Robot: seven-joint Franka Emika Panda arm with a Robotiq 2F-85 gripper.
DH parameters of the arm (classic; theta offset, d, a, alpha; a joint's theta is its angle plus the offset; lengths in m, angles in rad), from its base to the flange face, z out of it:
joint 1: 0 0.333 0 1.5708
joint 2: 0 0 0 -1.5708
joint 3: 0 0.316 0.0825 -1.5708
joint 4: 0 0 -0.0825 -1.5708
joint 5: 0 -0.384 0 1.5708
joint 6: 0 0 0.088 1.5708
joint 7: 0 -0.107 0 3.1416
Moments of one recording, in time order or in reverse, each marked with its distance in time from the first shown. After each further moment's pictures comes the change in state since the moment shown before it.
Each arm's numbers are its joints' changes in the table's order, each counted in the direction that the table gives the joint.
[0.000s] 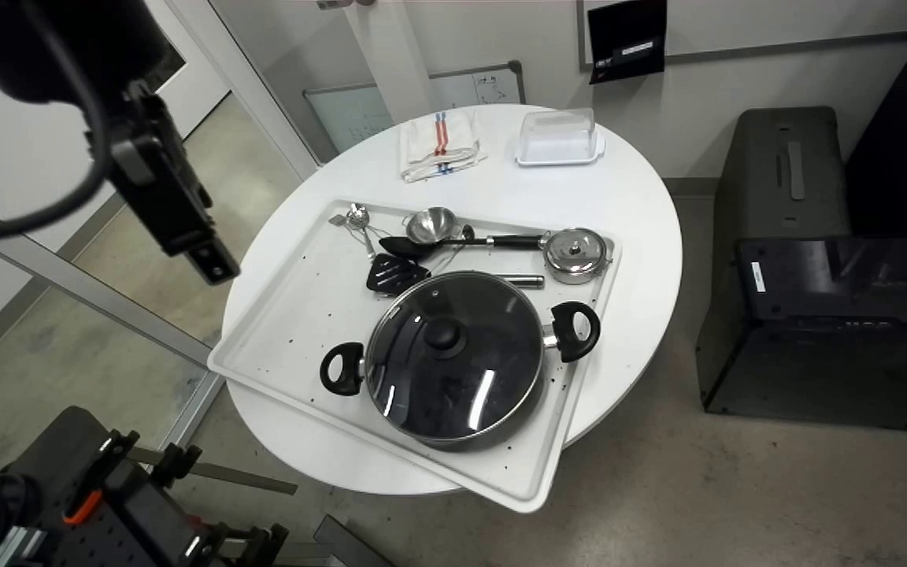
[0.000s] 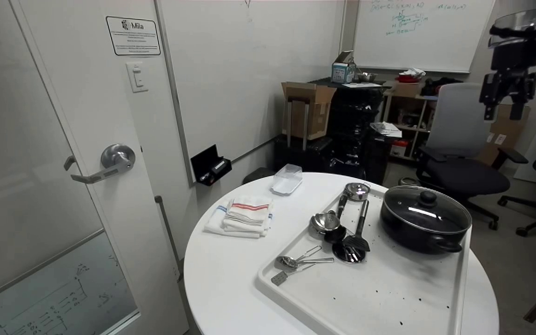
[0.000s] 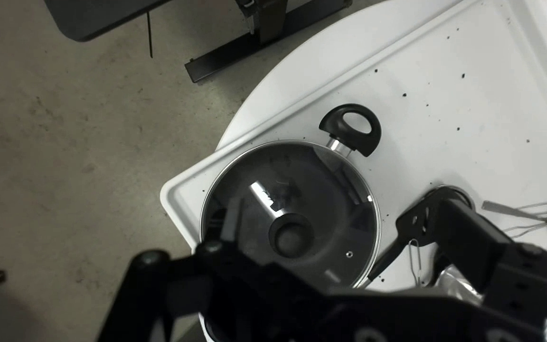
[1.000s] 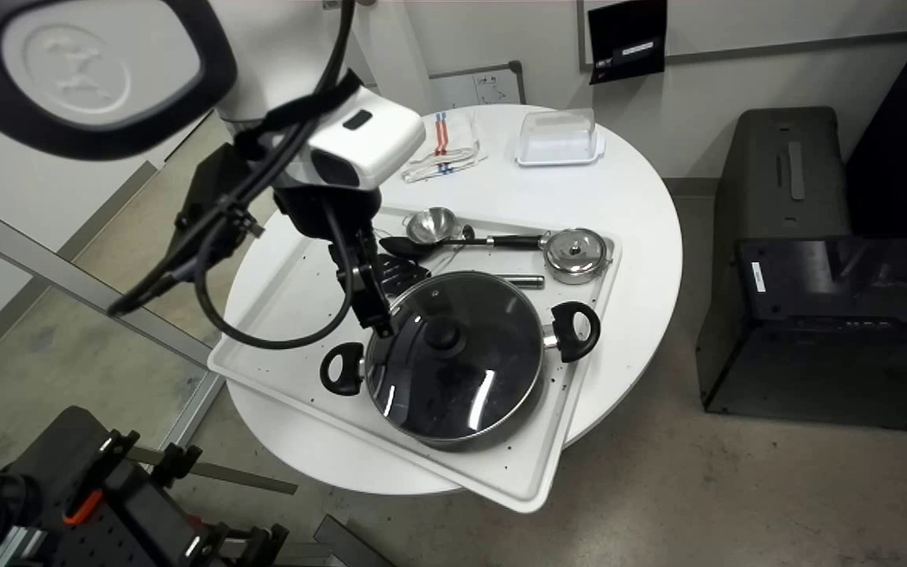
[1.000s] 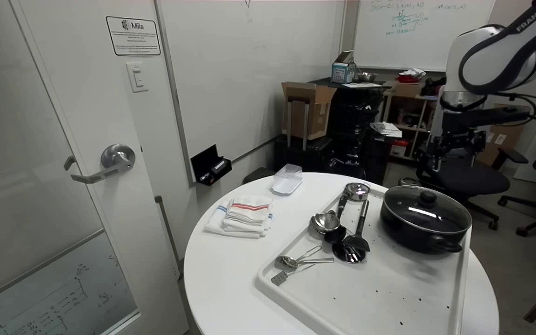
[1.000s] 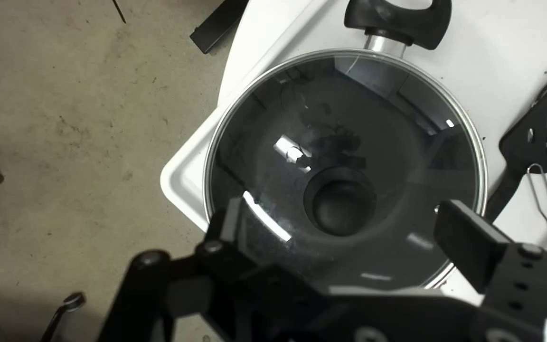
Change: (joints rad) arm 0.003 -0.408 0.014 -0.066 0.000 -0.393 -0.289
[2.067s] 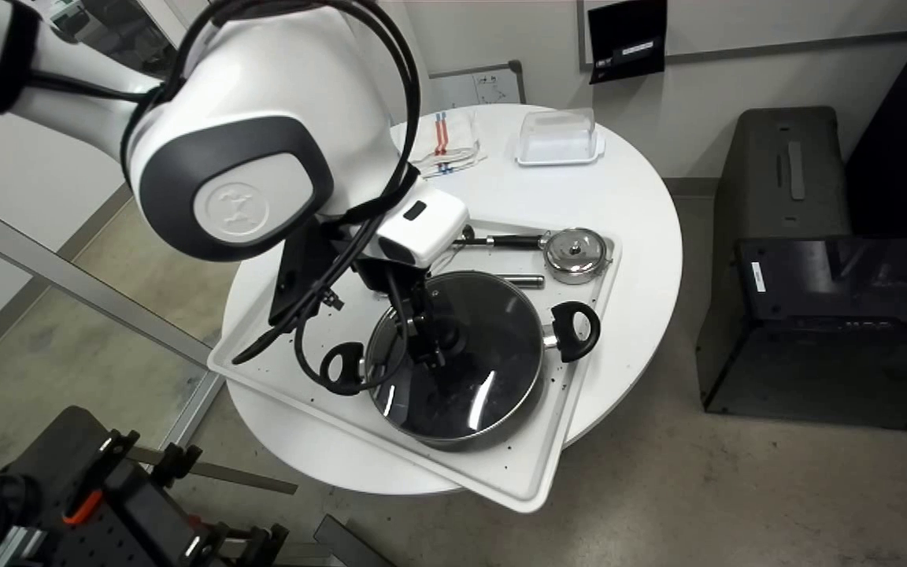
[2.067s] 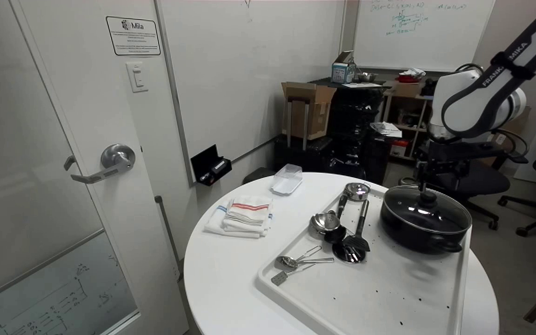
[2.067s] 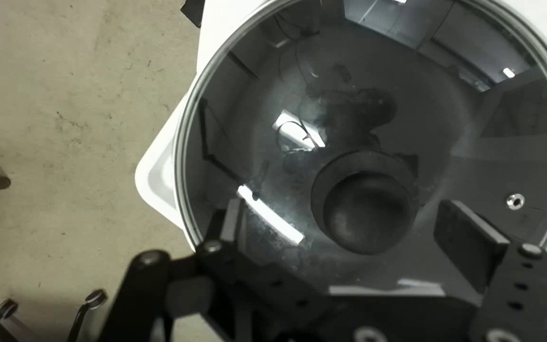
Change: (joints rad) arm 0.020 -0.226 -0.017 -0.052 -0.018 -0.219 -0.097
